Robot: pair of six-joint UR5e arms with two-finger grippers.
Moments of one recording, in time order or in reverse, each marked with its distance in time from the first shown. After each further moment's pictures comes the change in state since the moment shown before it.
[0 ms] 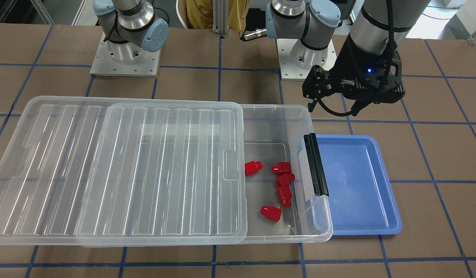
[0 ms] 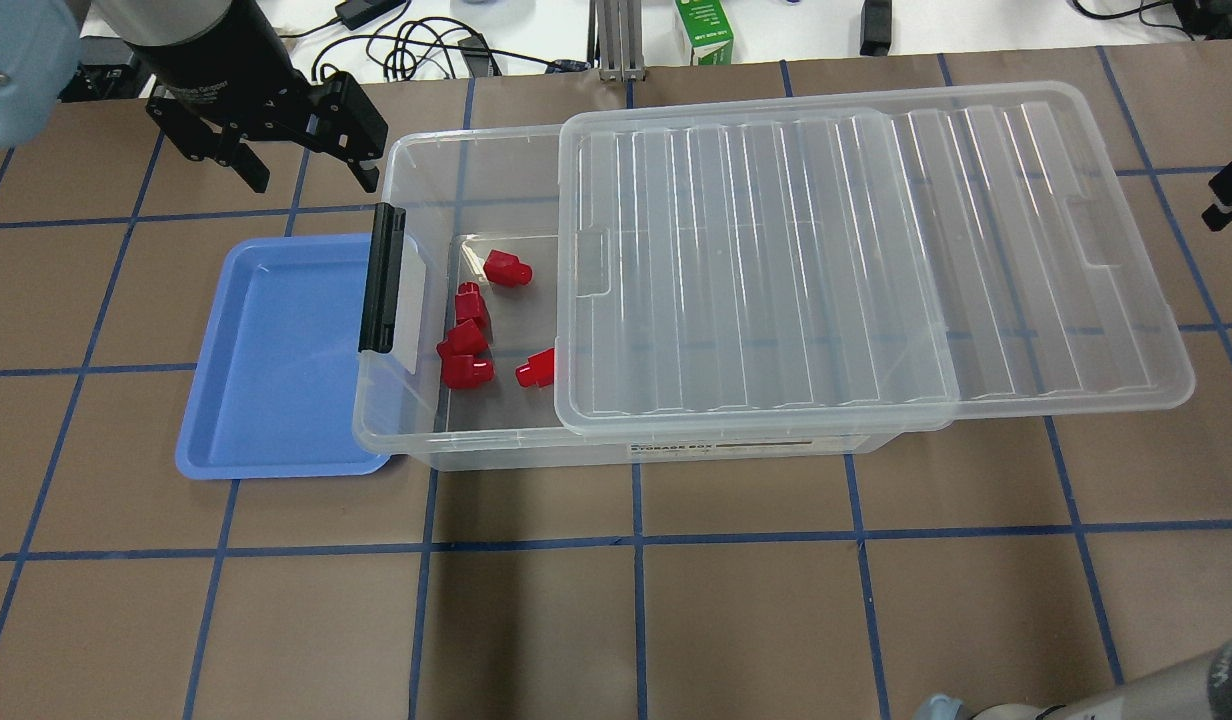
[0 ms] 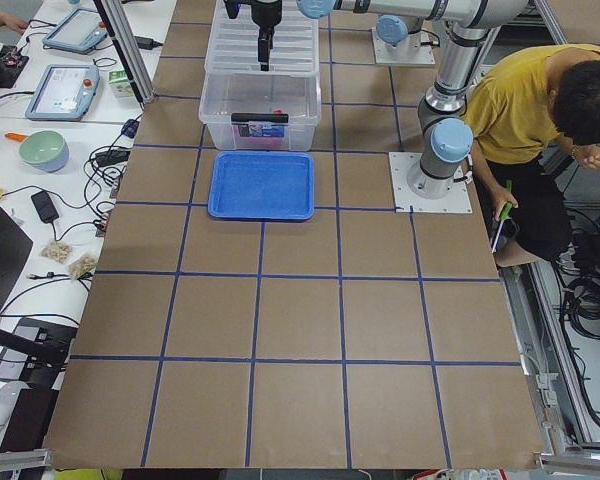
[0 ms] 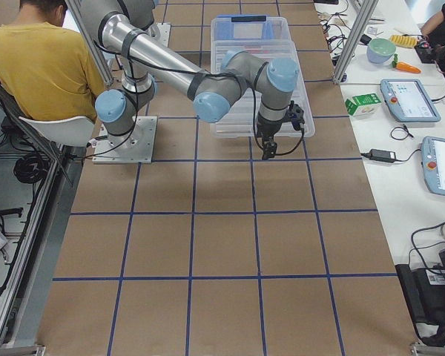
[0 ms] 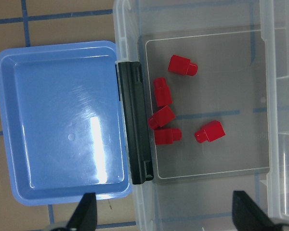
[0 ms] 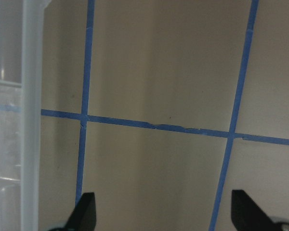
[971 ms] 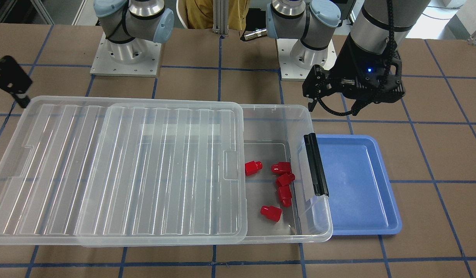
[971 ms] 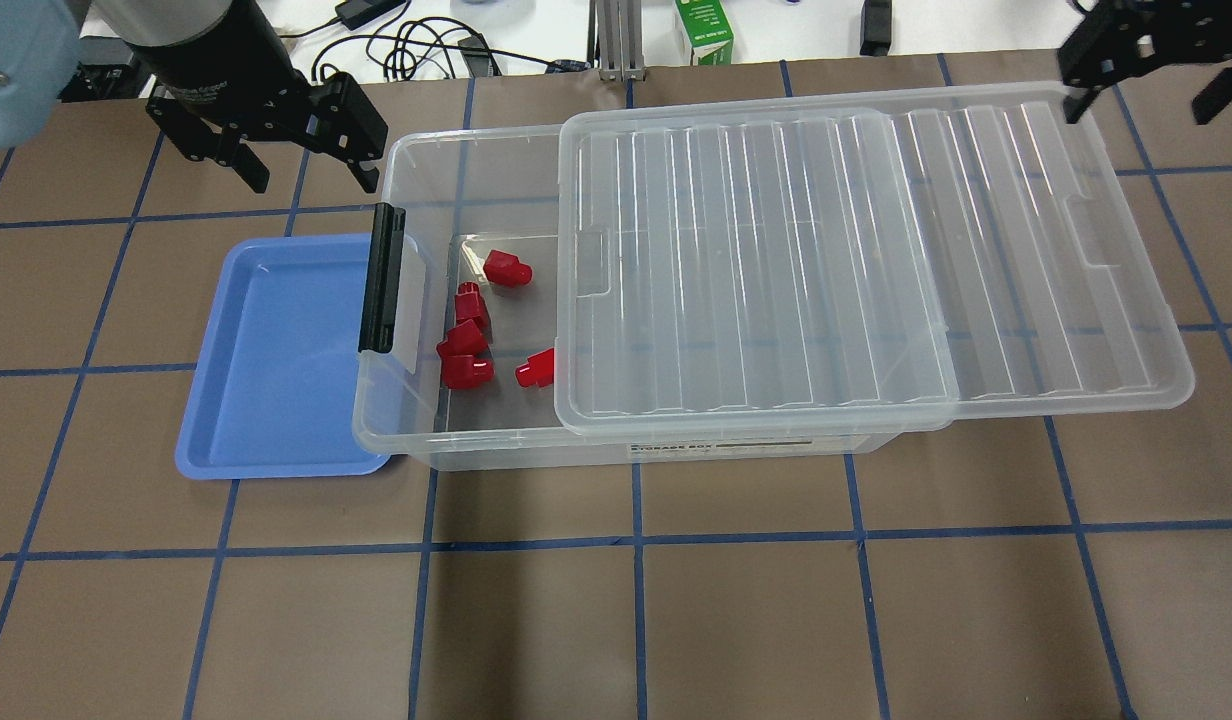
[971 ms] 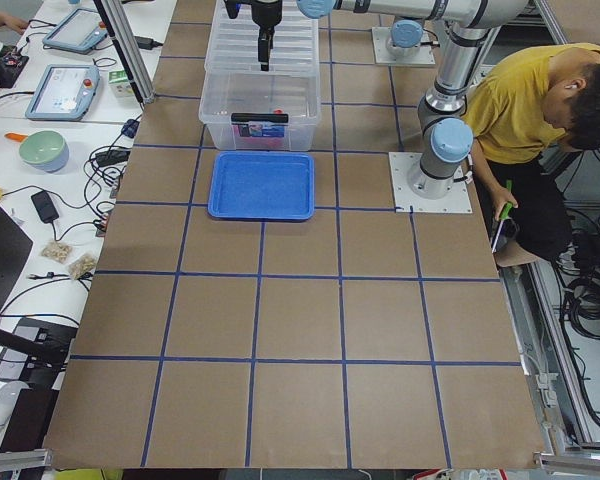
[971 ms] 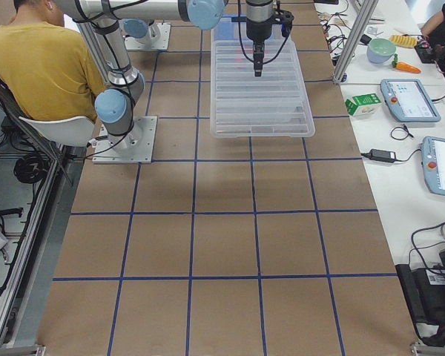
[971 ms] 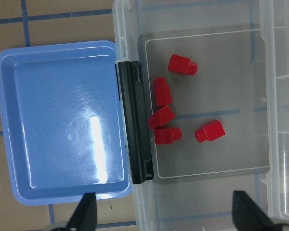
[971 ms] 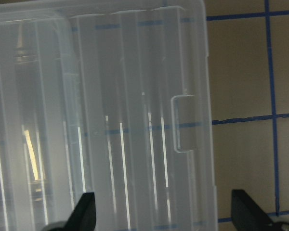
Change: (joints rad) left arm 0.000 0.000 0.000 -0.001 0.000 0.003; right arm 0.254 -0.251 -0.089 0.176 0.006 0.444
